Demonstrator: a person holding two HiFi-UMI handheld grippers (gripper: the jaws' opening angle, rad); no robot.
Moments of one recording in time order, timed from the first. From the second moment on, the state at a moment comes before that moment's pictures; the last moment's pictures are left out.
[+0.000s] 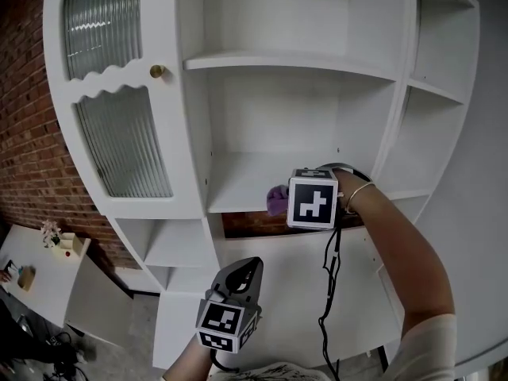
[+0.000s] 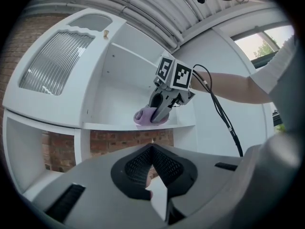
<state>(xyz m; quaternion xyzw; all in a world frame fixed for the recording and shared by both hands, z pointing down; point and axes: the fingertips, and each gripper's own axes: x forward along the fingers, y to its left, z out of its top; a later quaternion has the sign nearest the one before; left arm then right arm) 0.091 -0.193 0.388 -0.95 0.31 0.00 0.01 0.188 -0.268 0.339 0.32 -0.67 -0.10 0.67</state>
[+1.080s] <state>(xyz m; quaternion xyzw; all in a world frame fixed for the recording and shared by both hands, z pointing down) 0.100 -0.264 0.422 -0.93 0.37 -0.03 -0.03 0.364 -0.431 0.324 0.51 -0.54 -0.06 0.67</state>
